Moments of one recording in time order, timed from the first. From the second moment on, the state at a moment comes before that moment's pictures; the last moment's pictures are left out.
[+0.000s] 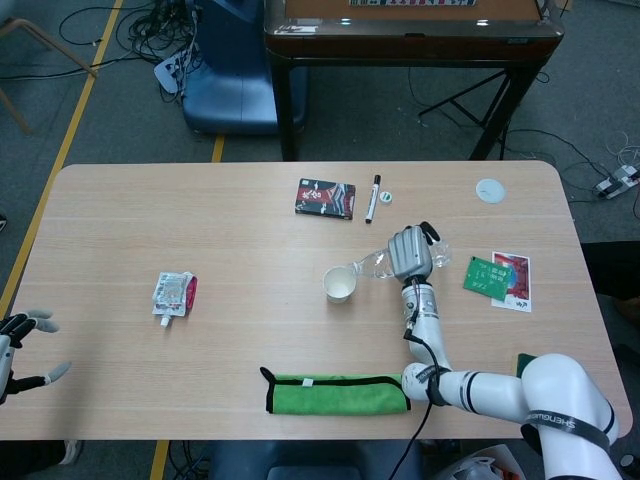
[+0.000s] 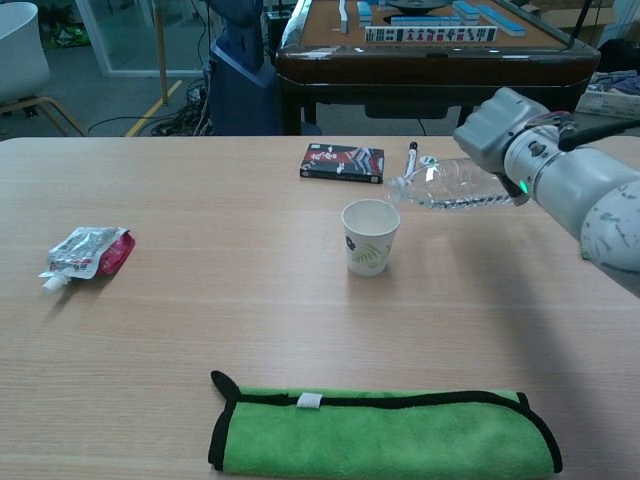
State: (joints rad) left arm -0.08 -1.01 -0.06 -1.67 1.44 1.46 -0.15; right arm 1.01 -1.73 0.15 -1.26 -0.49 1.22 -1.47
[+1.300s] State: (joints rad) left arm -0.08 -1.00 -0.06 -1.67 1.44 1.46 -0.15; right arm 1.00 -1.75 0.17 -1.26 -0.51 1.22 -1.46
